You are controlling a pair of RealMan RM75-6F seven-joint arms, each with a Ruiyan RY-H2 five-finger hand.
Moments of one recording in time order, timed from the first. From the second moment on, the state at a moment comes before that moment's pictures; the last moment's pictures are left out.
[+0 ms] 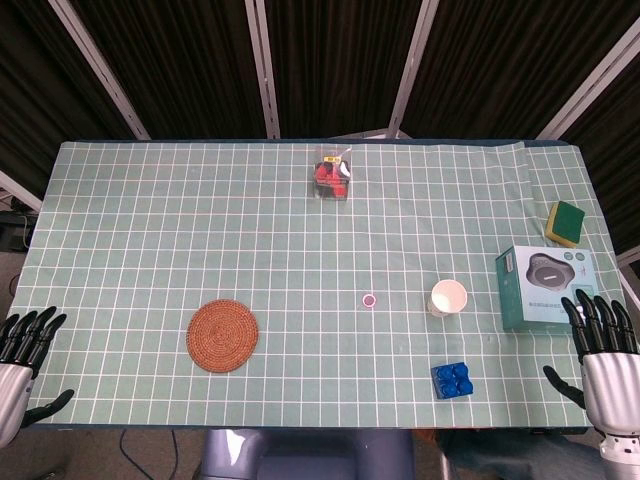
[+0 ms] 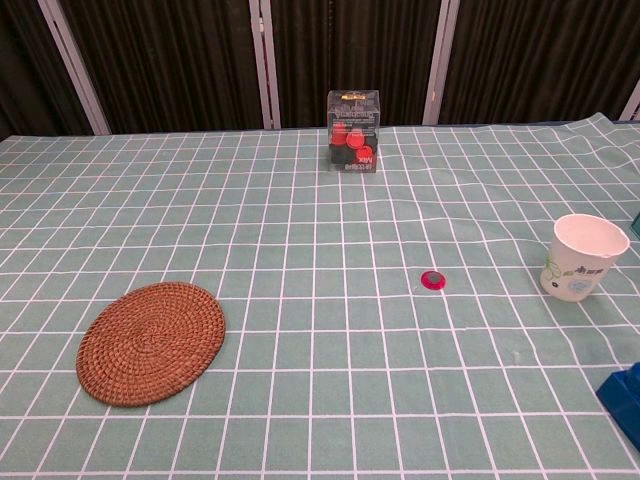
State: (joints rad) left arm 0.05 -1.00 0.08 -1.83 1.74 1.61 0.19; right arm -0.03 -1.15 0.06 -1.63 -1.67 1.70 -0.20
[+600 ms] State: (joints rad) left arm 0.03 -1.02 0.05 -1.82 1.70 1.58 0.22; right arm 0.11 -1.12 0.07 -1.68 -1.70 1.46 -0.36
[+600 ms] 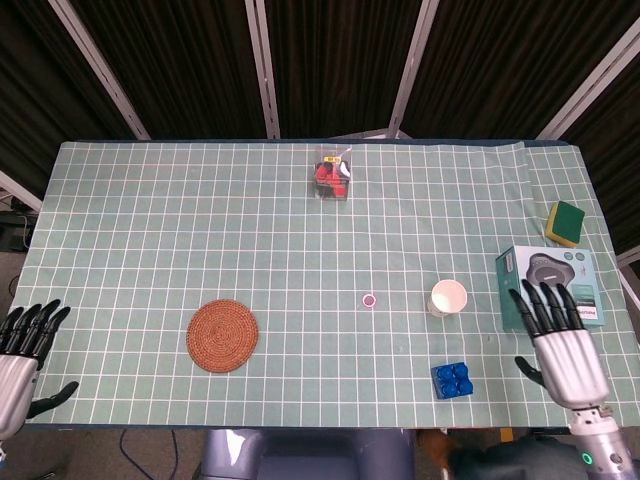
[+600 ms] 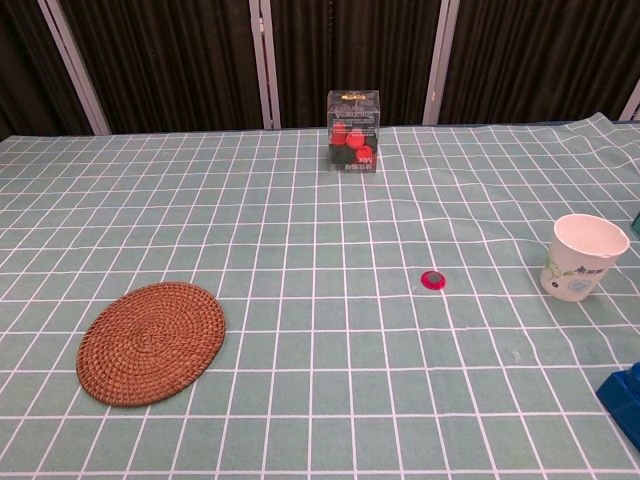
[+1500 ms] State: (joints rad) left arm -0.01 -1.08 0.00 -1.81 1.54 1.50 0.31; right arm 0.52 -1.37 0.09 -1.53 -1.48 0.87 -1.25
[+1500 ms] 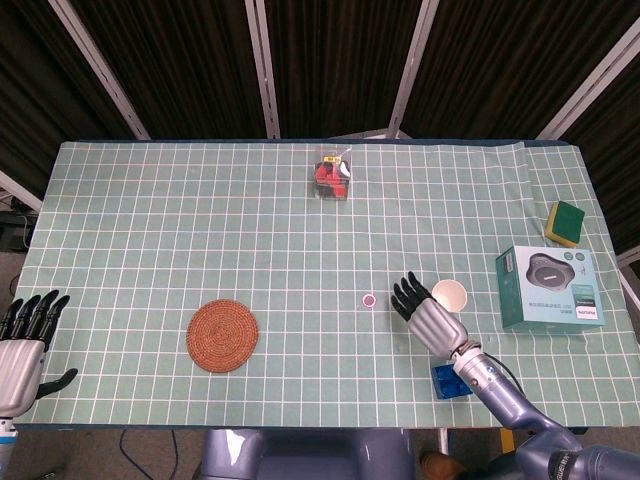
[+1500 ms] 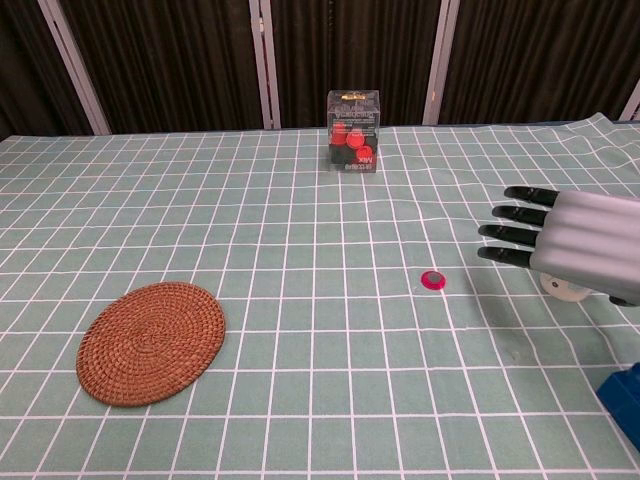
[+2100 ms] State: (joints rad) left arm -0.02 -1.08 0.00 -1.81 1.54 1.50 0.30; right arm 0.54 -1.46 0.02 -1.30 -1.47 0.95 -1.35
